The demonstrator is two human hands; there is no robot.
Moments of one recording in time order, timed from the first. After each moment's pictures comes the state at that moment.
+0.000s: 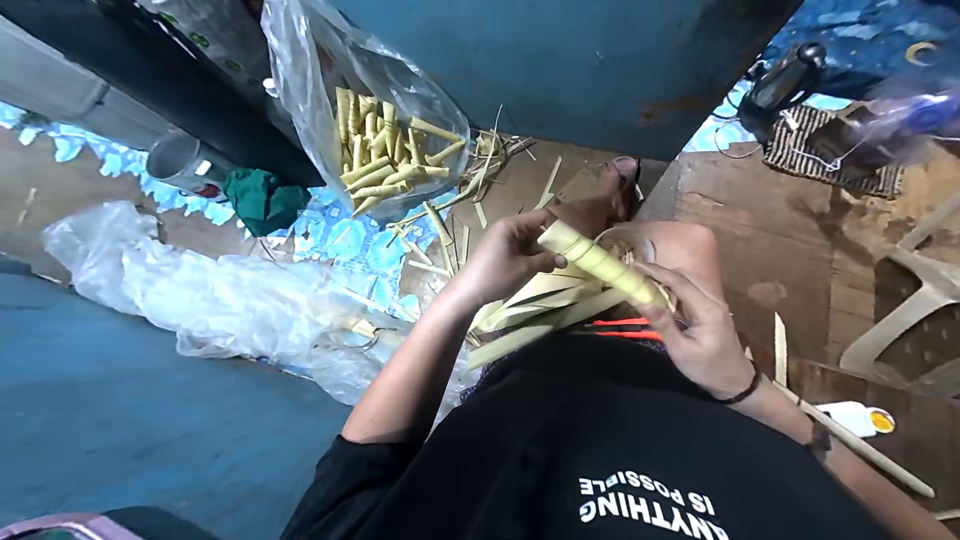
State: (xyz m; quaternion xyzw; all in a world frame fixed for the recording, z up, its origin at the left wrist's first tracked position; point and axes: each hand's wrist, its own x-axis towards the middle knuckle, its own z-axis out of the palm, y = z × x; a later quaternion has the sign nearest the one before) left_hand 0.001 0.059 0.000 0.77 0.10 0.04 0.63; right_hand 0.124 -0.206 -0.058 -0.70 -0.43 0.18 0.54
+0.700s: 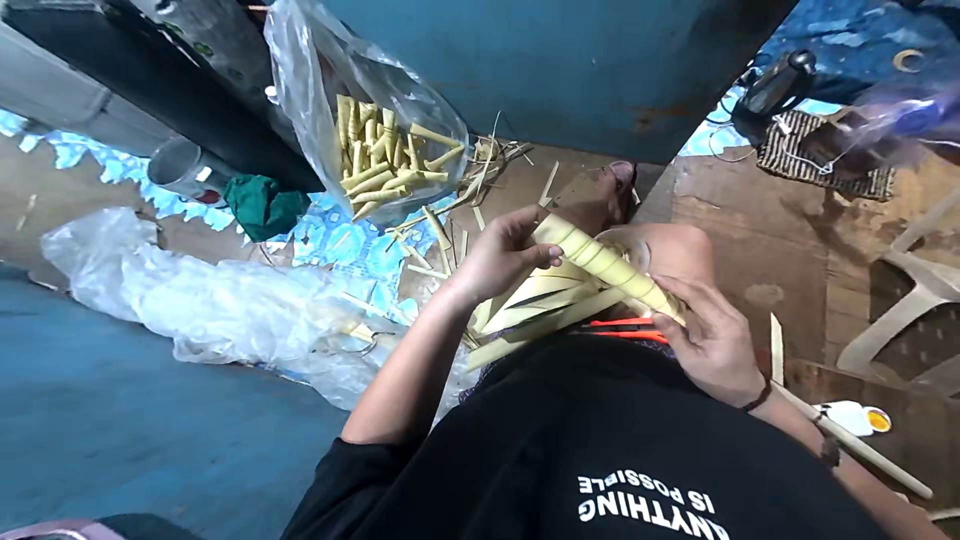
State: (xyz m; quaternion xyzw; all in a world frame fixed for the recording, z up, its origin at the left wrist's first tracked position) left_hand 0.002 0.059 -0.002 0.75 0.08 0.06 0.66; right_hand 0.125 -0.227 -0.064 -0.71 -0.43 0.13 0.54
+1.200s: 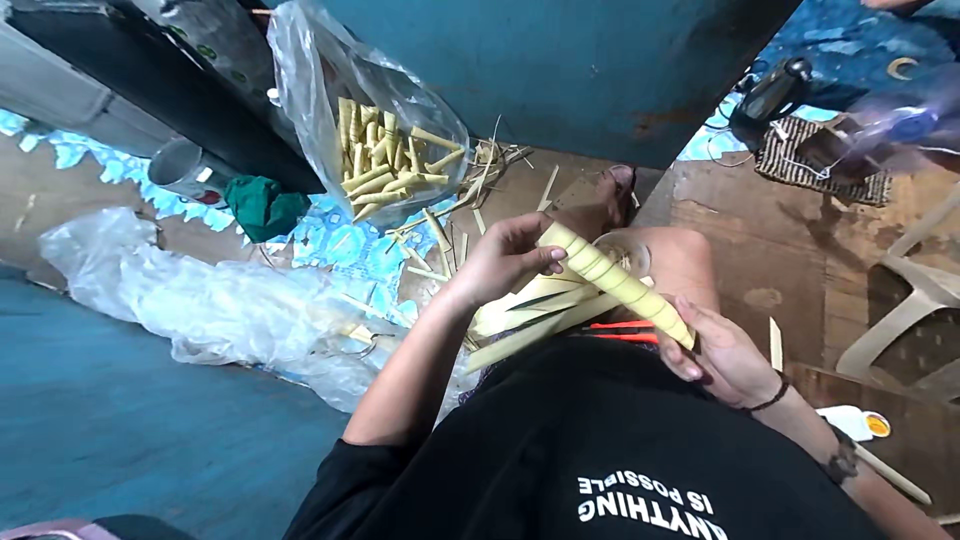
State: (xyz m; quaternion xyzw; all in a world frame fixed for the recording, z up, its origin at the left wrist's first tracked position) left_hand 0.000 0.058 0.000 0.73 0.05 0.06 0.68; right_hand 0.122 -0.228 -0.036 -0.54 -0.13 0.50 0.66
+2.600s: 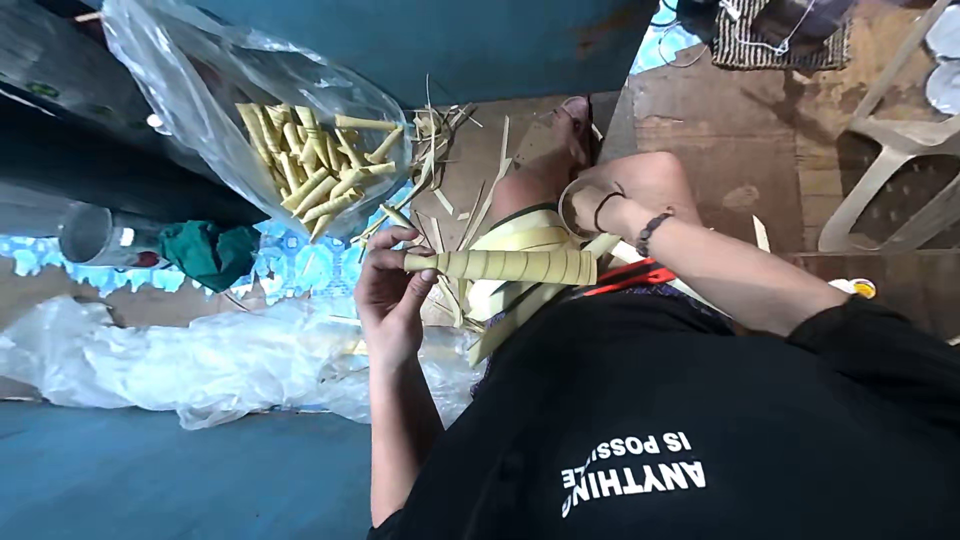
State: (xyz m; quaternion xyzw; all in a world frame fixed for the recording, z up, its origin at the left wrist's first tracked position) left_hand -0.076 0.086 -0.037 0.71 0.06 0.30 0.64; right_hand 0.209 -0.077 -0.140 -0.83 -0.38 0.40 -0.10
